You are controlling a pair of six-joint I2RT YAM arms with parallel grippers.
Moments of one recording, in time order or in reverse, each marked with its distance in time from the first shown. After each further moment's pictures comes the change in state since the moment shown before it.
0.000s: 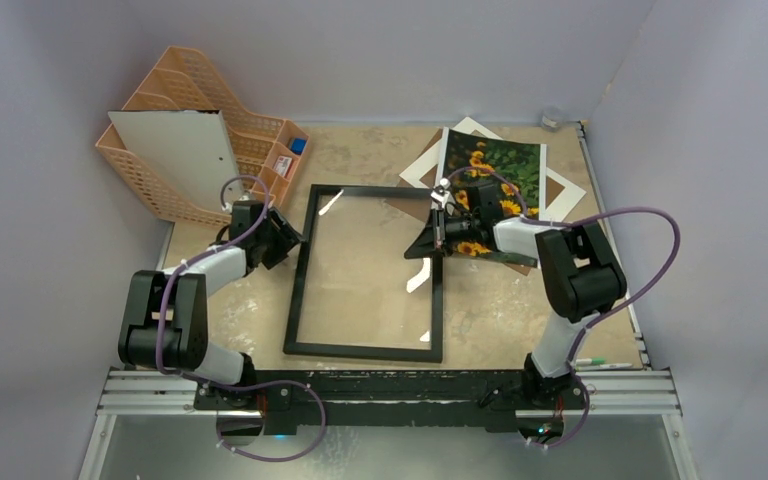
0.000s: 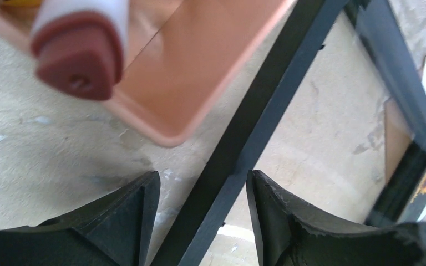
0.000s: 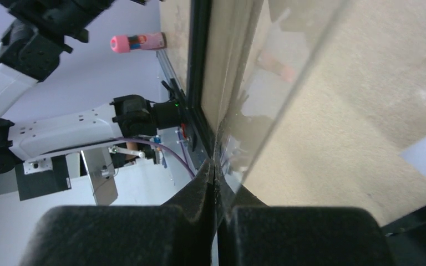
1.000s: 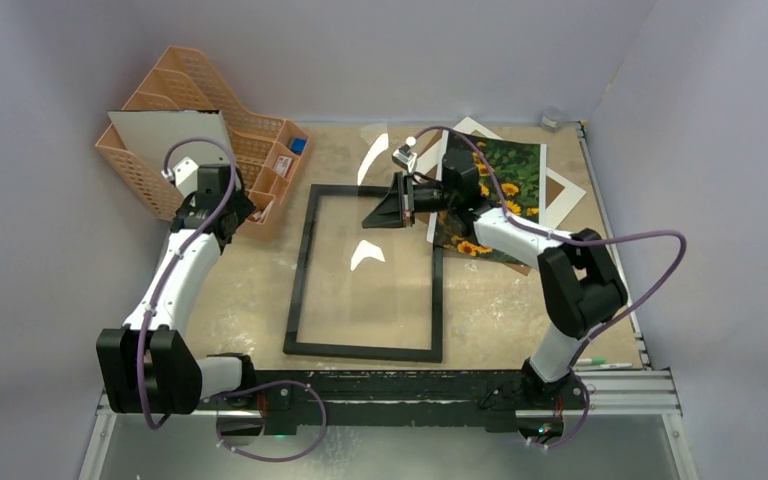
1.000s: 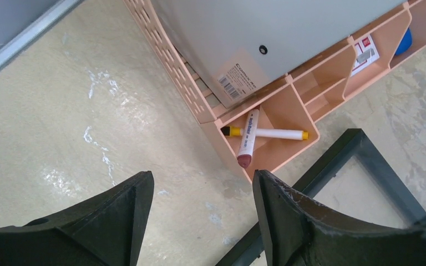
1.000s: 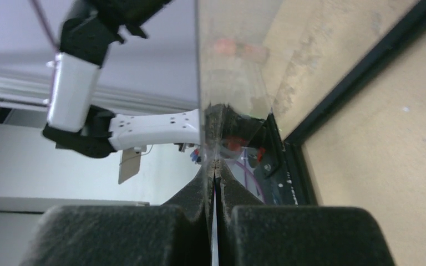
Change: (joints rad) left arm 0.056 -0.217 0.356 -0.555 -0.564 0.083; right arm 0.195 -0.112 0.178 0.441 -0.016 0.483
